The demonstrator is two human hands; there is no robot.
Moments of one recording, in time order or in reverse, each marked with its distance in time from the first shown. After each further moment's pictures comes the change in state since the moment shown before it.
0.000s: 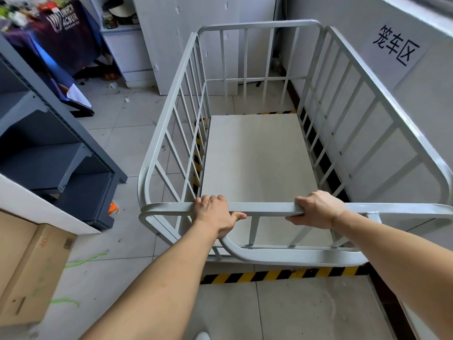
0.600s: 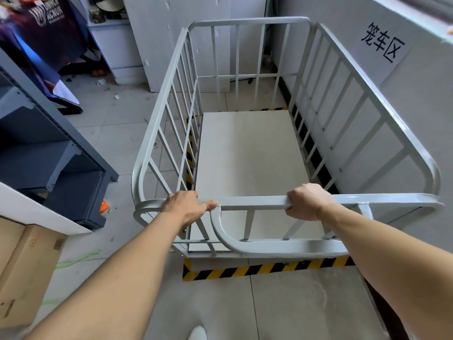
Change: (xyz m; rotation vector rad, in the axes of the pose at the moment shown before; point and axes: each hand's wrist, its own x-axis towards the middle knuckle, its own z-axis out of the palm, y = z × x) left_hand 0.001 -0.057 -0.005 -0.293 -0.080 -0.069; right_hand 0.001 -0.009 -0.001 -0.097 -0.043 0.095
